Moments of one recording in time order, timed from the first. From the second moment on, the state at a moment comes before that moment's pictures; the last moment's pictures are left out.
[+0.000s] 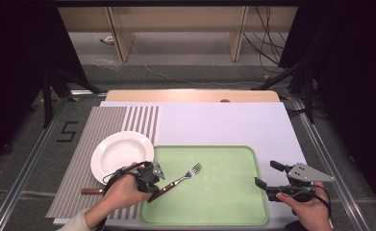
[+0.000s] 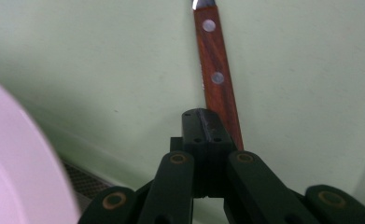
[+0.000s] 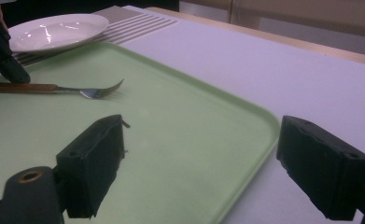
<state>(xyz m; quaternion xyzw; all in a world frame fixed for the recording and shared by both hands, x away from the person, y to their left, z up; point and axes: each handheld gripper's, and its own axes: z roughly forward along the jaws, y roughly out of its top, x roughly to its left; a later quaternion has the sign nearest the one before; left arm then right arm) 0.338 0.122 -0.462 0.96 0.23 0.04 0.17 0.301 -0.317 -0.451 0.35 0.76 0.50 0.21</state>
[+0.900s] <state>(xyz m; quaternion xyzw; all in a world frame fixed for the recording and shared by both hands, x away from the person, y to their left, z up) 0.298 0.068 -0.463 0.97 0.09 -0.01 0.20 0.302 -0.316 -0.452 0.35 0.76 0.50 0.21</state>
